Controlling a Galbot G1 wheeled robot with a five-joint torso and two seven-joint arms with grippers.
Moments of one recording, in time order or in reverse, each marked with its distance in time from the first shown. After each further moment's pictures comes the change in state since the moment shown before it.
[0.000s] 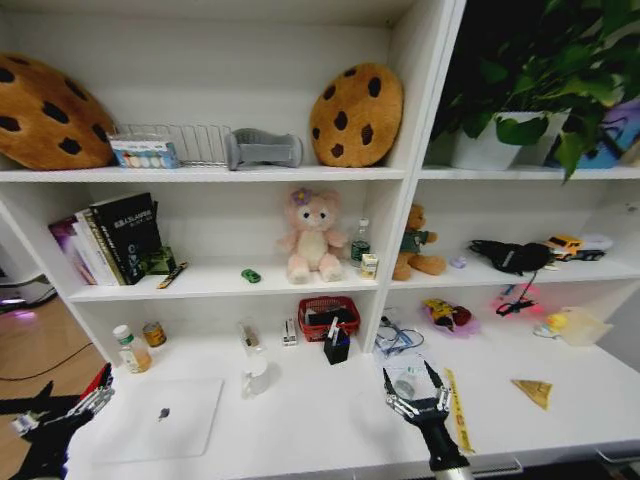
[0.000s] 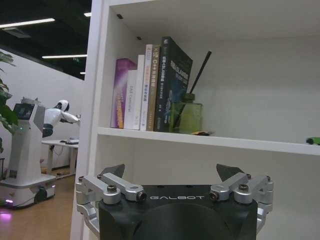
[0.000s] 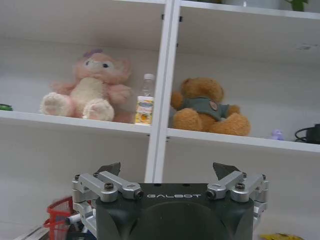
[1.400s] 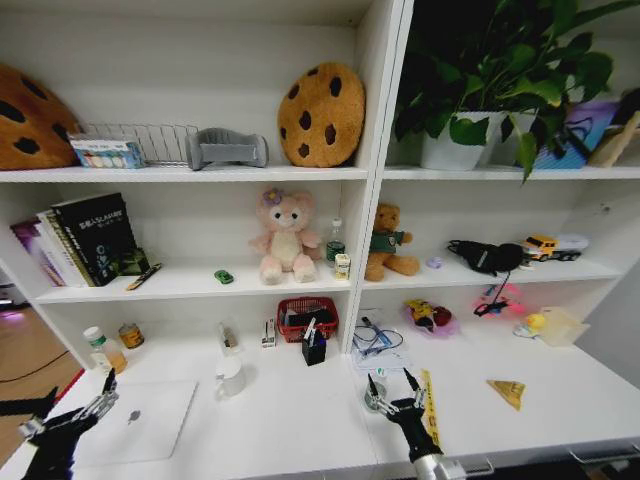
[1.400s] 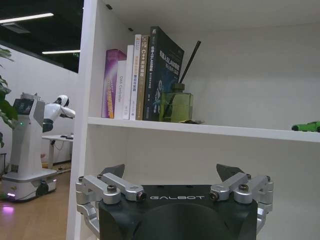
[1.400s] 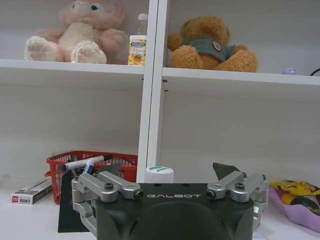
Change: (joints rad) left arm -0.007 -0.019 0.018 0.019 0.033 0.002 -0.001; right arm 0.153 -0.011 -0.087 -0.169 0.052 -0.118 -0.042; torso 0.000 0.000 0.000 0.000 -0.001
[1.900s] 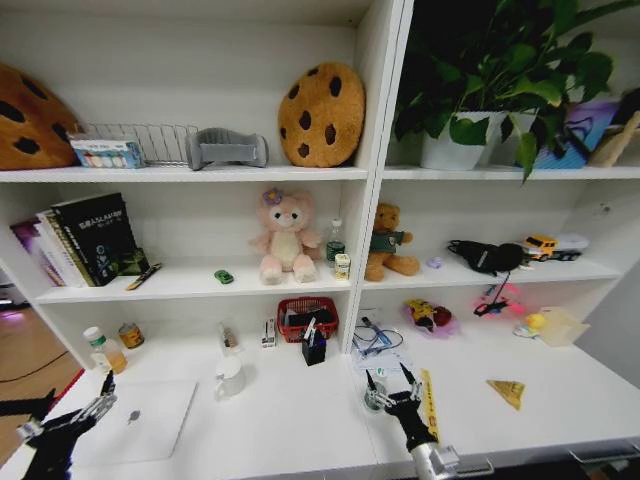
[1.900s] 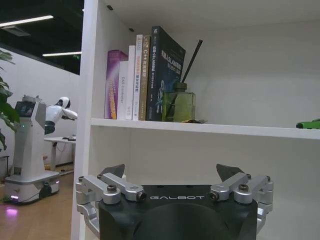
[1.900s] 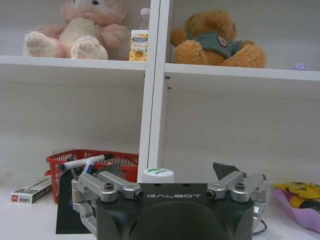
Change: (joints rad) left arm 0.002 0.013 -0.013 0.013 0.000 -0.003 0.000; right arm 0.061 -0.042 -0.025 -0.028 0.036 -0.028 -0.003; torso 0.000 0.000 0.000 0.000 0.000
